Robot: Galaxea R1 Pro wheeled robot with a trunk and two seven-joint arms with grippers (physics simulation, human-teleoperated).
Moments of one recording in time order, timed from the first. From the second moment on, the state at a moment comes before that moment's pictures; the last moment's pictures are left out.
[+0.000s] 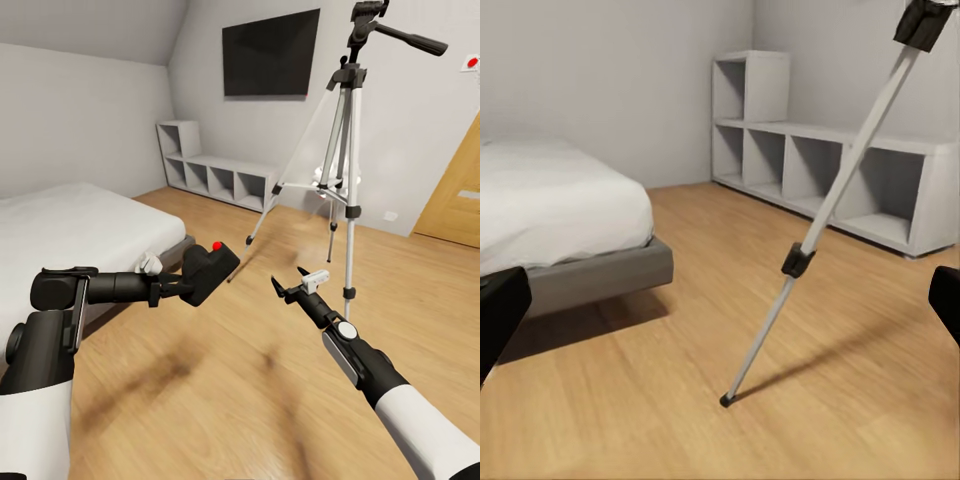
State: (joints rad) left arm -0.76 0.12 0.13 -1.63 -0.35 1.04 -1.56; right arm -0.74 -0.16 0.40 -0.90 -0.33 -0.31 0.23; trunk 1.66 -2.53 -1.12
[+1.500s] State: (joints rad) left arm -0.76 0.12 0.13 -1.63 -0.35 1.04 -1.56; right arm -0.74 -0.15 0.39 -0.90 -0.33 -0.30 0.24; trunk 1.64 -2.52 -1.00
